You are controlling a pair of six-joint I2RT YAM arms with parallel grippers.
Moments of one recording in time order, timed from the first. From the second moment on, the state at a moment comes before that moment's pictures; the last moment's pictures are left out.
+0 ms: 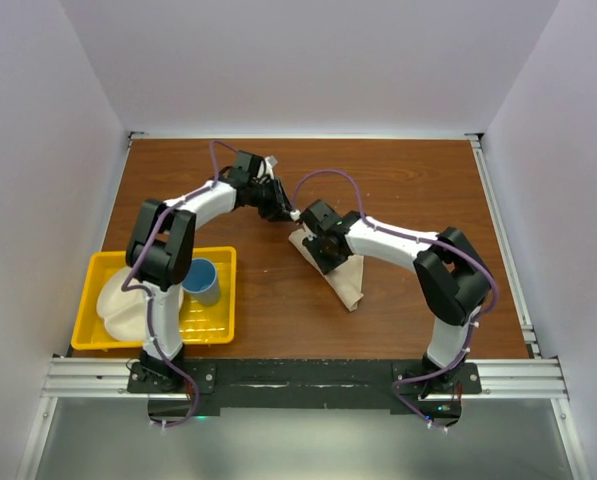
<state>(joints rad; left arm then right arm) -0.37 2.06 1.45 -0.29 0.55 -0.71 0.76 1.83 1.22 -0.61 0.14 0.14</state>
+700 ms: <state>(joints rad) -0.44 1.95 1.31 -0.15 0.62 -0.78 0.40 2.04 1.15 -0.29 -0.93 0.23</state>
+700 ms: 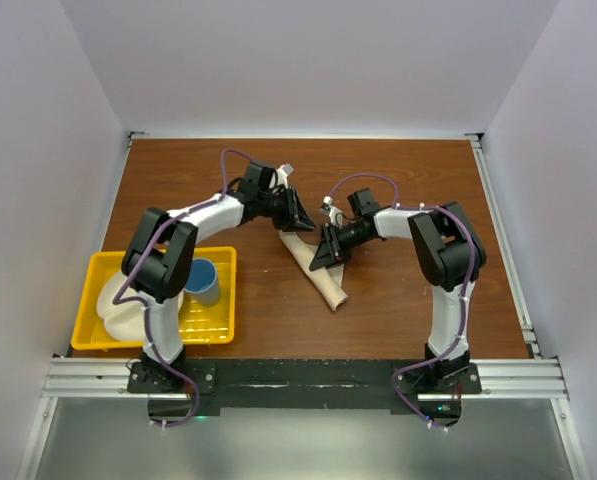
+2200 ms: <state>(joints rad) -0.46 2.02 1.09 0.21 0.64 -0.81 0.56 1.56 0.88 -0.59 -0.17 0.41</state>
